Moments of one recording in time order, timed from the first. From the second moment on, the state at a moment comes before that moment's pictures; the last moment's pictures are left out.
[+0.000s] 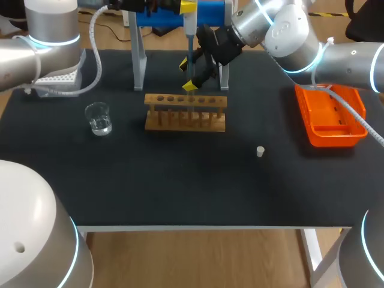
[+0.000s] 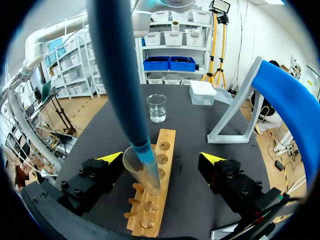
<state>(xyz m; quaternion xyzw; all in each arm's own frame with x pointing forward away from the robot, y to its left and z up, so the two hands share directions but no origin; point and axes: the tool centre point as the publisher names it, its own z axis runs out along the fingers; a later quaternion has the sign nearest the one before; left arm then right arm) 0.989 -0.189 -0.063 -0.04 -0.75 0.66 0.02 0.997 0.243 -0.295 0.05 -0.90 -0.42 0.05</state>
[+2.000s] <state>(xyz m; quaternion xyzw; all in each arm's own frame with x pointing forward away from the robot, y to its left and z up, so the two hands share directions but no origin) 0.995 -0.191 -0.076 -0.02 -0.74 0.67 0.04 0.997 0.243 -0.295 0.05 -0.90 -0.42 0.05</state>
